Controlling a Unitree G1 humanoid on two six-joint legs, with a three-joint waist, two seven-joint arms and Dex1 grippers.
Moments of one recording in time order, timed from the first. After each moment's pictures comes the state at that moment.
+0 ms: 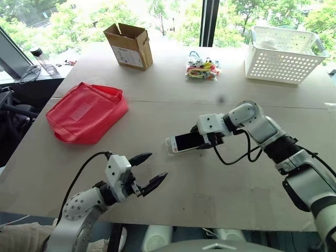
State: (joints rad) left arm 0.34 0.52 0.12 -0.44 -0.47 0.17 -0.84; right arm -0.88 -0.46 0.53 0.38 -0.08 0.04 1.32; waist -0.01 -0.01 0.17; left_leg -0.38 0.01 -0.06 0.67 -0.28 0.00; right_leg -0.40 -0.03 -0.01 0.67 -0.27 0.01
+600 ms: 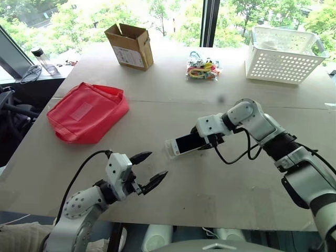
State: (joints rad) left arm 0.33 0.53 0.12 -0.46 -0.47 0.20 -0.82; right arm -0.93 -0.45 0.55 0.45 -0.13 -0.05 1.35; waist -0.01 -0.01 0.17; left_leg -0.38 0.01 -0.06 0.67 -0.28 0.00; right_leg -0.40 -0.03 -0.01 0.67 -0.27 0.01
